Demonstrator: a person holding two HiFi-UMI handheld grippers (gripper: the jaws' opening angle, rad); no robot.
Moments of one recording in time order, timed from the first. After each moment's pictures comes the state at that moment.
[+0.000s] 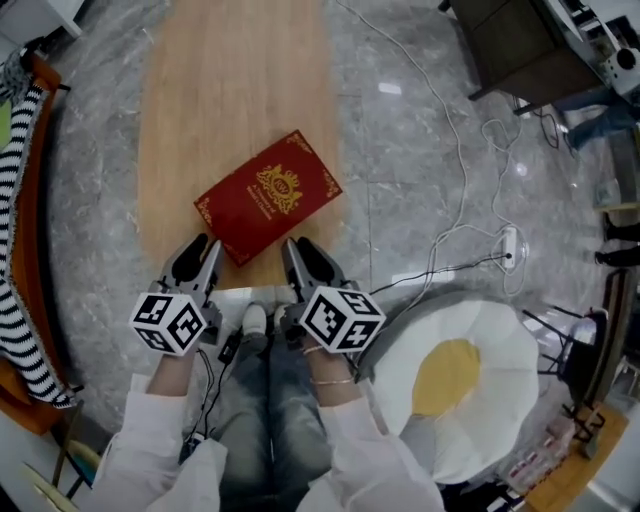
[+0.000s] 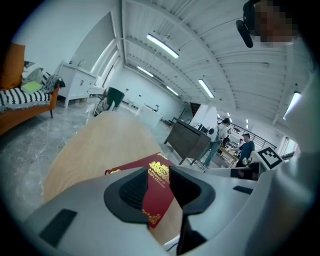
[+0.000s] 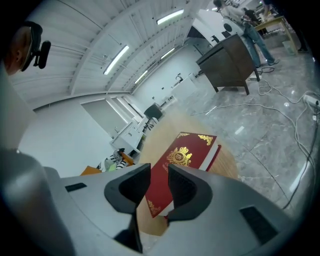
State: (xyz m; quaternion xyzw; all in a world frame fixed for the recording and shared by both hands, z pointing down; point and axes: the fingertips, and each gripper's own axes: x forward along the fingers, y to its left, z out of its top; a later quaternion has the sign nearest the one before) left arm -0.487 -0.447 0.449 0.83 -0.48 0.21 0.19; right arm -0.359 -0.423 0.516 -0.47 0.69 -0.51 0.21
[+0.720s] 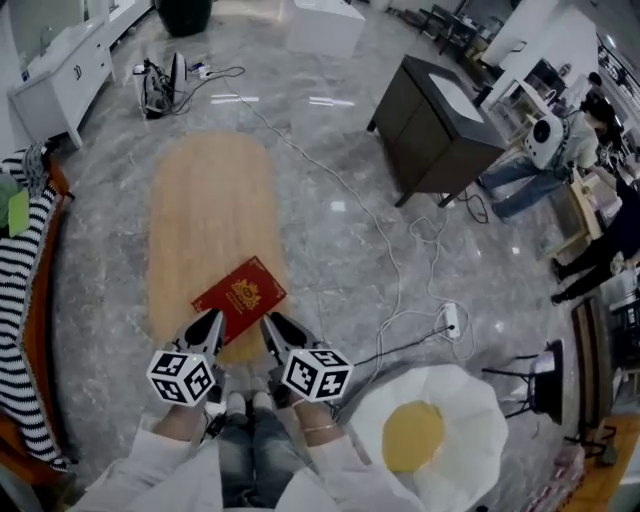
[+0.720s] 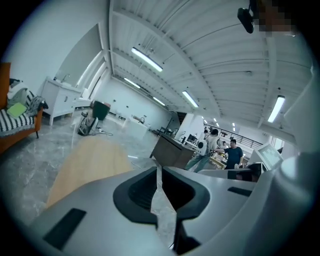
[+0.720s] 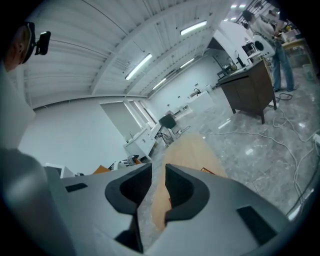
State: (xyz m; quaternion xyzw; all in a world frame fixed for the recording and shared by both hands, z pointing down) left arm -0.349 -0.378 0.247 0.87 -0.44 0.18 0.15; right arm -0.260 -0.355 0.297 -0.47 0.75 -0.42 0.21
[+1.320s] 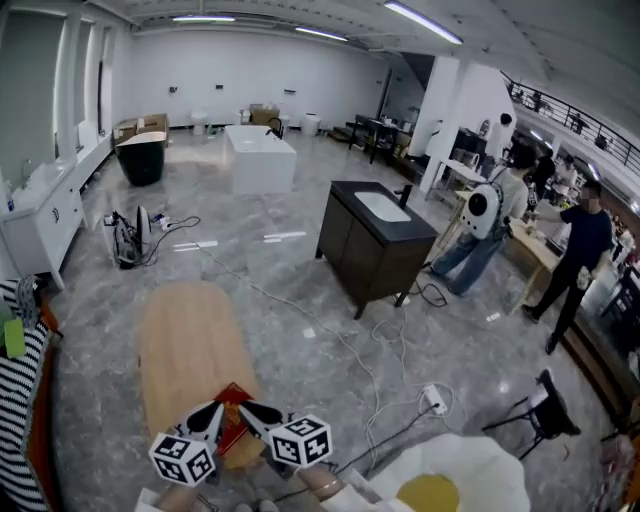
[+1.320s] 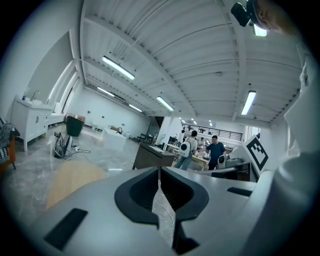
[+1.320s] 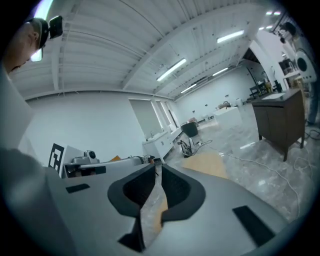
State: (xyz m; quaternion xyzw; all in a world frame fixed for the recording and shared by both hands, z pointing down) left arm -0.255 -0.292 0.112 0.93 -0.33 0.18 0.05; right arm -0.226 -0.290 0.150 -0.42 0.84 -0.27 0.19
